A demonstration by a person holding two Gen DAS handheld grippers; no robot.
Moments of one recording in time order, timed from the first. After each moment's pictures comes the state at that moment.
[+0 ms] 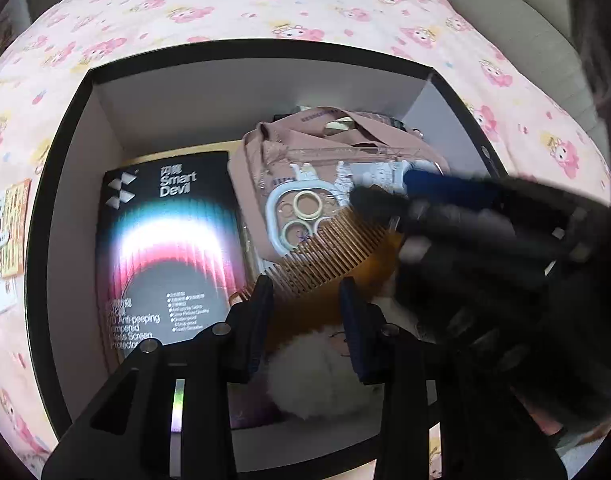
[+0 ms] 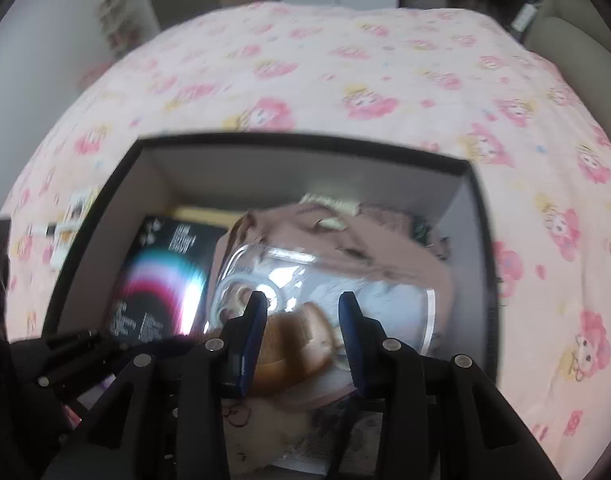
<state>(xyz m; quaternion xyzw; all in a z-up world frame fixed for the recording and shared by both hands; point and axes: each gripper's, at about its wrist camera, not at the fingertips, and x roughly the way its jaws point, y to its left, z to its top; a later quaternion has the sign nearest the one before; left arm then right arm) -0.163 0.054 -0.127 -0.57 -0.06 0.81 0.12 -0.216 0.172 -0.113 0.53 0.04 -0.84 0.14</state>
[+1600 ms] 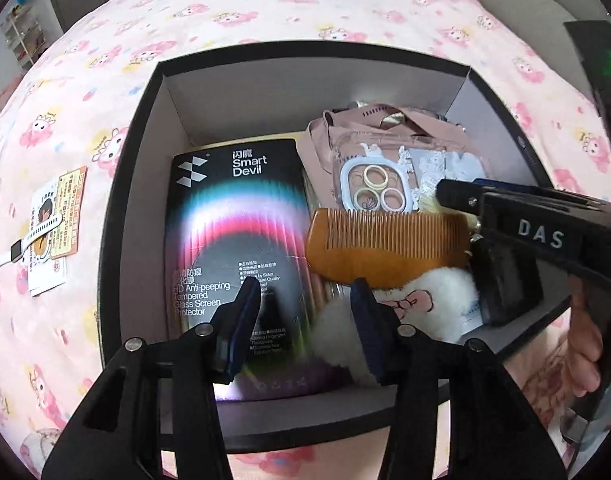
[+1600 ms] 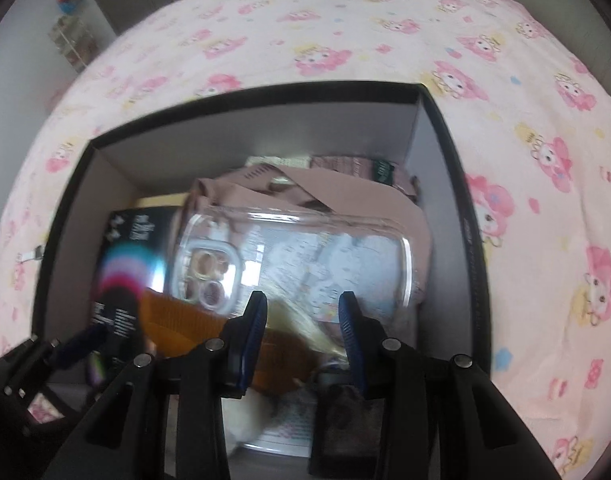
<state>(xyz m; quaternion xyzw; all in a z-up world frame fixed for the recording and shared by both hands) -0.140 0.051 -0.117 -0.56 -0.01 0.82 0.06 -0.214 0.210 -0.128 0.57 -0.03 -0.82 0.09</state>
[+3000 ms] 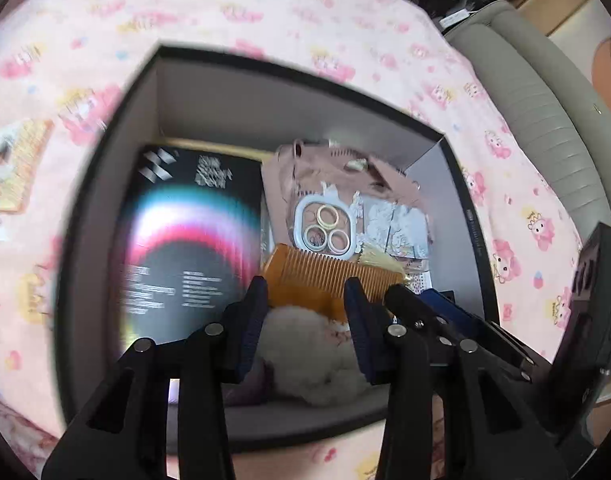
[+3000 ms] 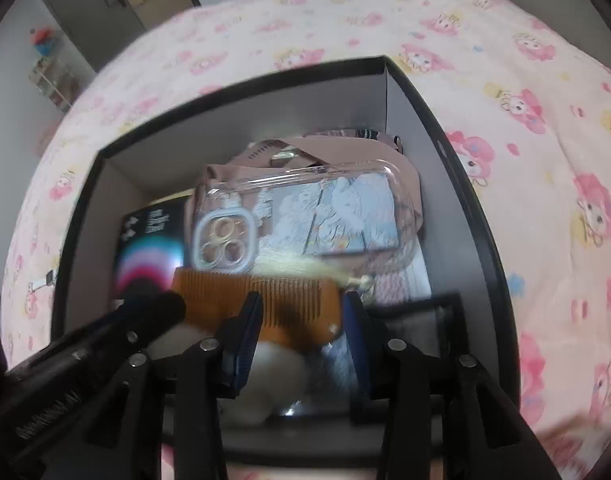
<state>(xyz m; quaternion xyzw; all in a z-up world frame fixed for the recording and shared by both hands) -0.154 0.037 -0.120 -0.53 -0.17 0.82 0.10 -0.155 0.206 -0.121 0.54 -0.10 -0.84 0.03</state>
